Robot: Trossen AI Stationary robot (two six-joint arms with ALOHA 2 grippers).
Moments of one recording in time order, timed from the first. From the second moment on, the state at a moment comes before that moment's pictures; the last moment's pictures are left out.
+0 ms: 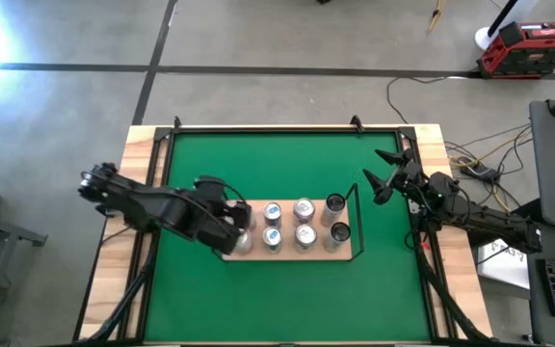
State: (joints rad) left arm -0.40 1.63 1.79 -1.57 -0.66 -1.71; right arm -0.36 0.13 0.01 0.29 0.20 -0.03
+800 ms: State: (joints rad) left arm -0.41 0.73 0.76 -0.61 -0.85 -0.72; right arm -0.36 0.13 0.01 0.29 0.20 -0.03
